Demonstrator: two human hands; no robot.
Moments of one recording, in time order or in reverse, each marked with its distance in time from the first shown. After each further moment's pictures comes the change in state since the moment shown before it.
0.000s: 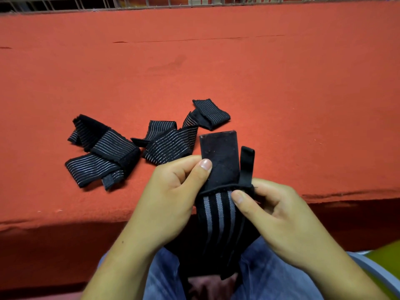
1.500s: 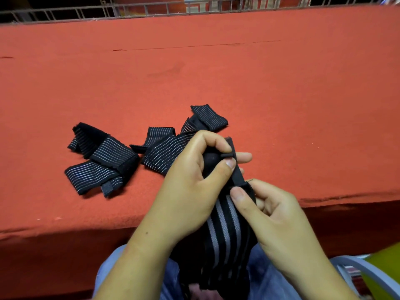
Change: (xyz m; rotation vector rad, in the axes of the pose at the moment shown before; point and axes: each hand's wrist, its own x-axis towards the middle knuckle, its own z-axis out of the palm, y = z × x) left_hand 0.018 0.026 0.023 -0.033 -0.034 0.059; right_hand -0.003 -0.020 0.013 0.402 0.107 0.107
